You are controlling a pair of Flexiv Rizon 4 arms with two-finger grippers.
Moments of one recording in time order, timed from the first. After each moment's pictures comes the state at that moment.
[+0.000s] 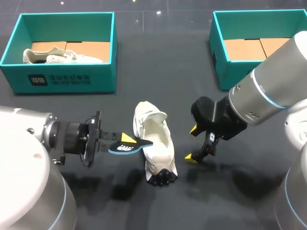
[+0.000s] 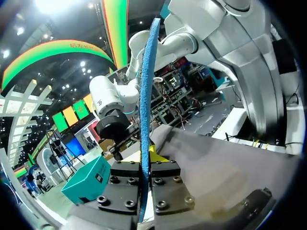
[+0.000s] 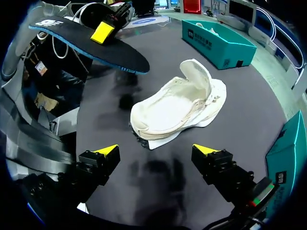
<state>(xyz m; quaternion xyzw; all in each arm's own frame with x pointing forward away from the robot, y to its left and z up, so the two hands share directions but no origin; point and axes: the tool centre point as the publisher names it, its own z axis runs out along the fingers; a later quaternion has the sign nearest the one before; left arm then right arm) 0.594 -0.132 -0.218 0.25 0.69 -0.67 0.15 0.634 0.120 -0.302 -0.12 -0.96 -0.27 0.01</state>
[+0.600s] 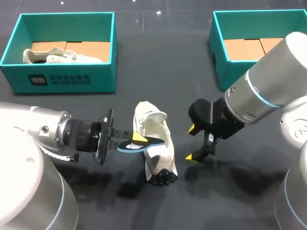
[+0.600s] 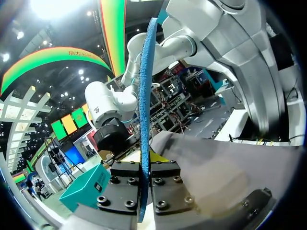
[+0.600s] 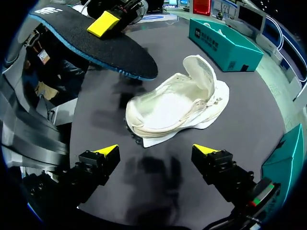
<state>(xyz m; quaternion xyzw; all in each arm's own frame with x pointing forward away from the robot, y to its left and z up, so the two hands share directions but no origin) 0.595 -0.158 -0.218 0.27 0.66 -0.69 0.14 0.645 0.120 -0.312 -0.08 -0.96 -0.25 0.00</state>
